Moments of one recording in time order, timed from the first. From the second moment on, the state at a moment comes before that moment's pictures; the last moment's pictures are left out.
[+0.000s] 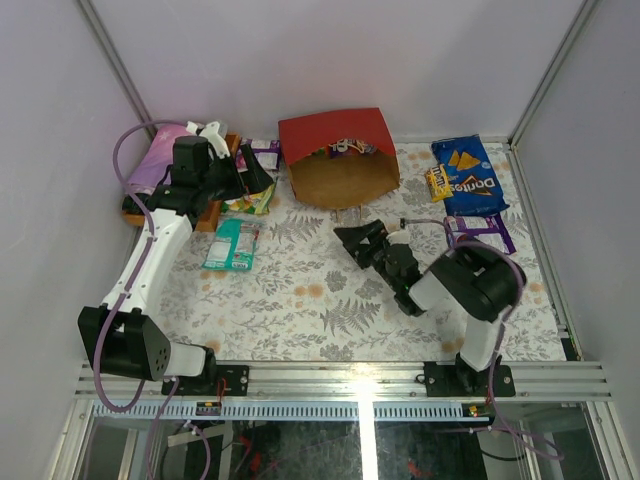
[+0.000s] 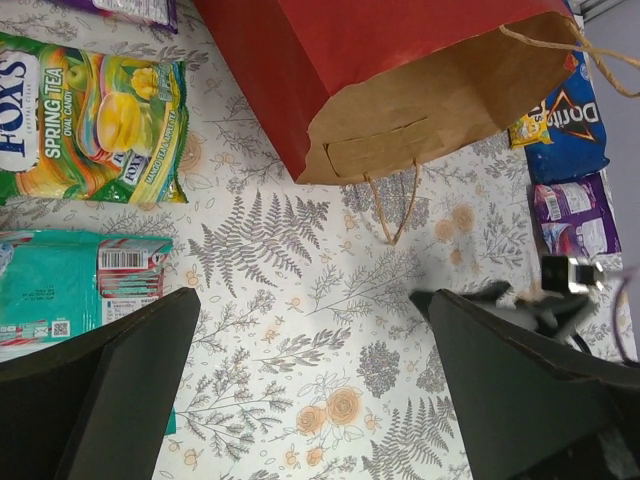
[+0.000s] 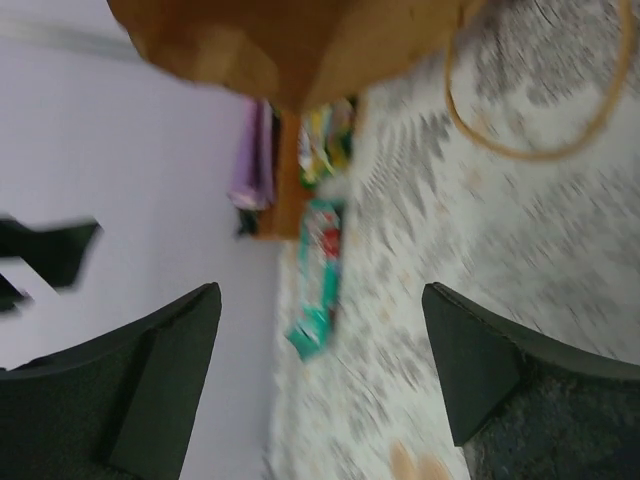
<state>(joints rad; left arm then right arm) -0.11 1.36 1.29 -0.46 0.32 -0.38 0.68 1.78 0.40 1.23 0.10 1.23</state>
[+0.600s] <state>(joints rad) -0.11 1.36 1.28 -0.46 0.35 -0.39 0.60 2.27 1.21 1.12 0.33 1.76</state>
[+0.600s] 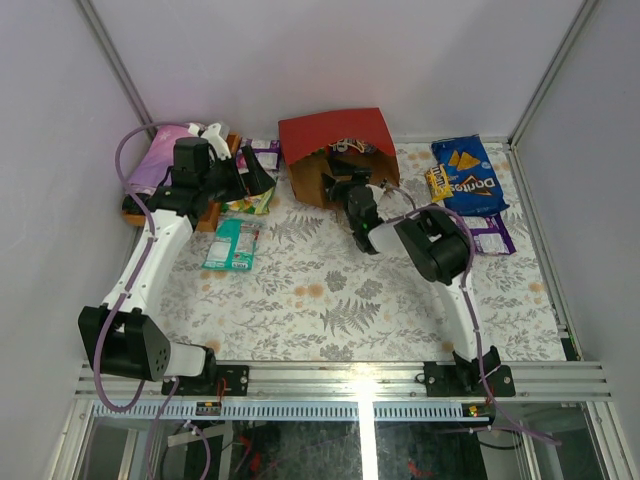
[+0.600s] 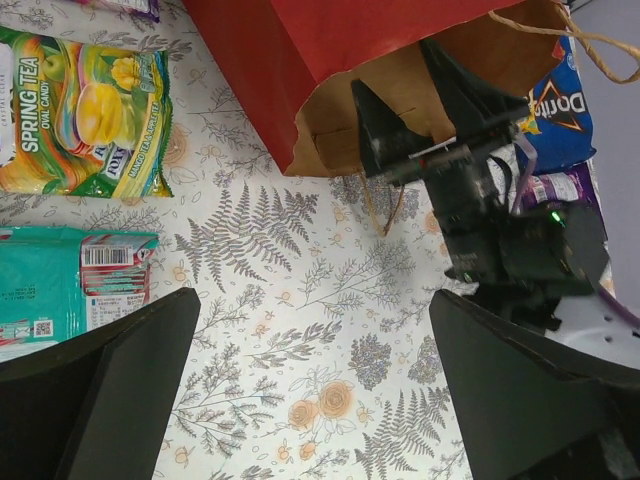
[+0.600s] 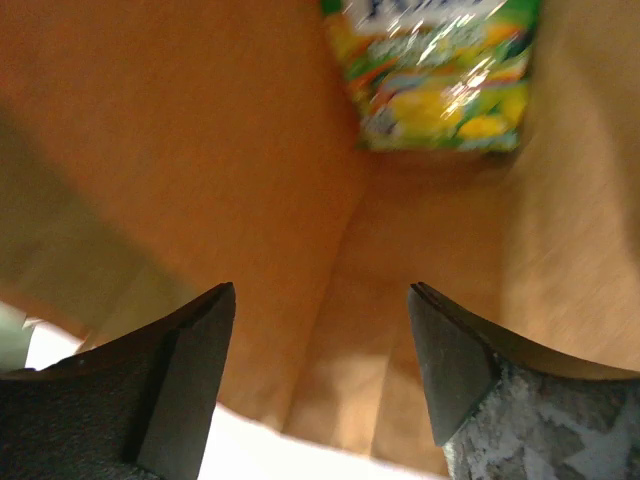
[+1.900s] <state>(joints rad) -0.11 1.32 1.27 -0.45 0.40 -0.40 0.41 2.97 2.50 0.24 0.63 1.84</state>
